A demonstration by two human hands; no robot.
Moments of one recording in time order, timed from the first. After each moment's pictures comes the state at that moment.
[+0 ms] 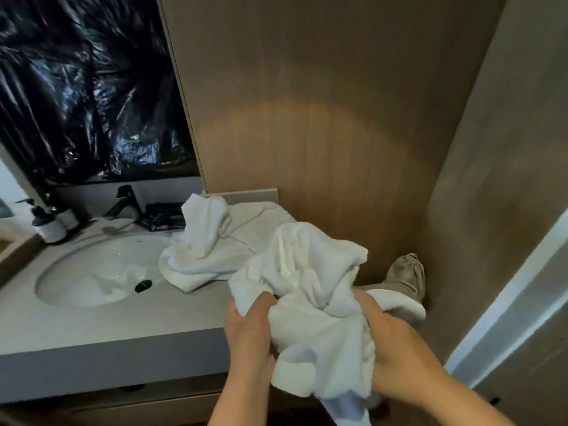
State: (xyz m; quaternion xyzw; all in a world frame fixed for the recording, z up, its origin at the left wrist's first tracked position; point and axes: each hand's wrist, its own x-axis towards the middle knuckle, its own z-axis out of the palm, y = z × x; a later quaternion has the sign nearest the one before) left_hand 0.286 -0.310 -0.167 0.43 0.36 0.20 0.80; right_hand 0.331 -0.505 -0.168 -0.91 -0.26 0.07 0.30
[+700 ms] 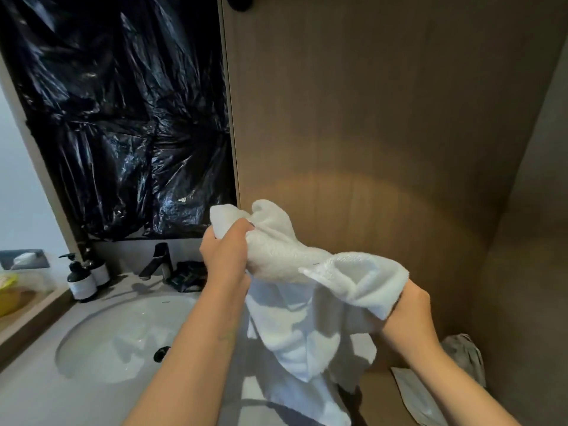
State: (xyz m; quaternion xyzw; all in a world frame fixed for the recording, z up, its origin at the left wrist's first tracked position) left_hand 0.399 -0.137 -0.013 0.48 0.25 0.38 0.75; right_hand 0.441 -0.380 -0.092 -0.81 -0.21 -0.17 0.53
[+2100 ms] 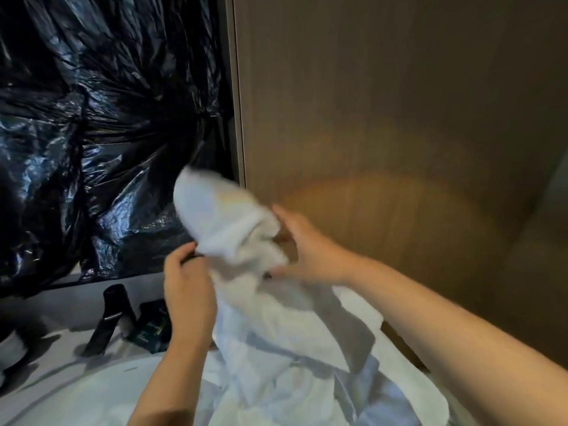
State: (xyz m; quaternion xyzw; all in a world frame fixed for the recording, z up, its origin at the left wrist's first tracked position) left_hand 0.550 0.082 -0.087 0.61 0.21 0.36 0.68; right_hand 0.618 -0.109 -0.019 -0.85 -0.40 -0.02 0.34
